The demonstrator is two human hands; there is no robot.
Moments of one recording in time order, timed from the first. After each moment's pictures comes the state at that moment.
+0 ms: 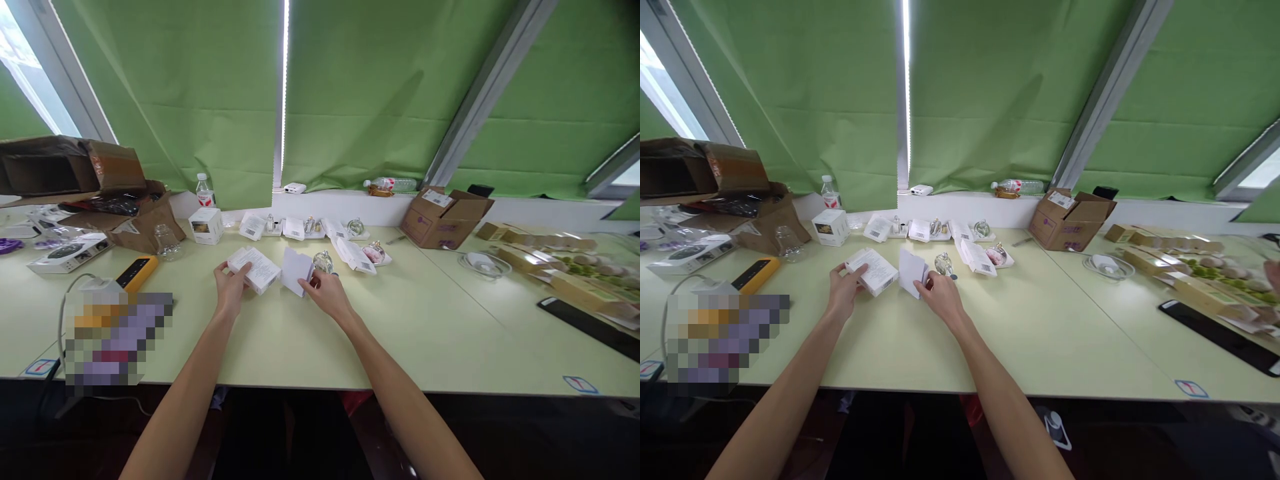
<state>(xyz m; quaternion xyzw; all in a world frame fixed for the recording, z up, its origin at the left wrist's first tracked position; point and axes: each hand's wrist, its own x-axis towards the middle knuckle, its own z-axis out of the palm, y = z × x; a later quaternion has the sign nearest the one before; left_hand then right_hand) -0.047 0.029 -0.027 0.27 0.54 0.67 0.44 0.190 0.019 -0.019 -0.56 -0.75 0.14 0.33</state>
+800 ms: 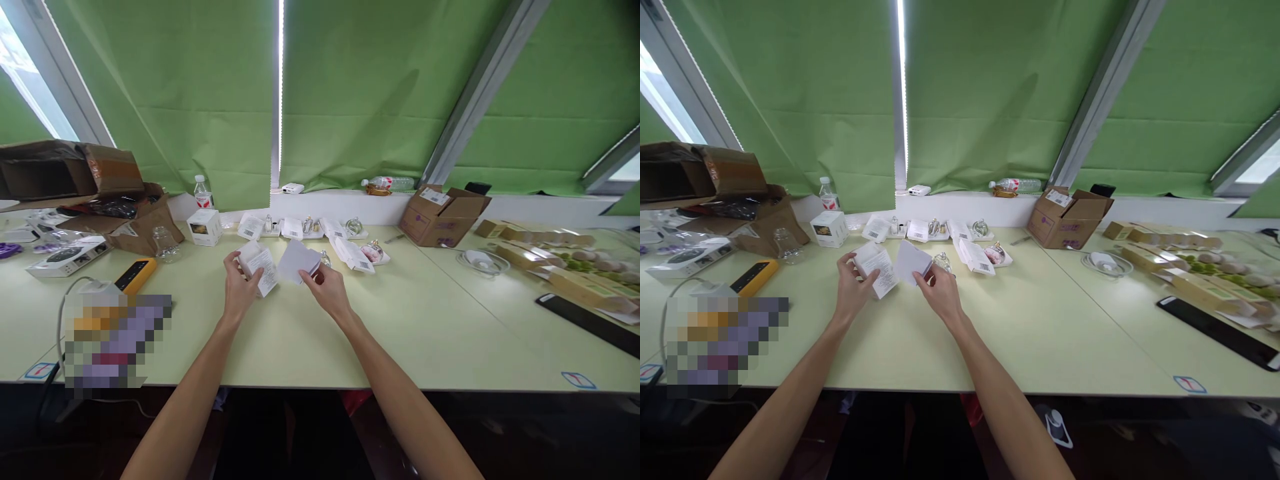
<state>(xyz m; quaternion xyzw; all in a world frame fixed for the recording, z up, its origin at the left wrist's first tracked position) -0.032 0.016 -0.025 0.51 0.52 0.64 0.24 0.186 0.015 -0.011 -0.52 -0.72 0.12 0.45</state>
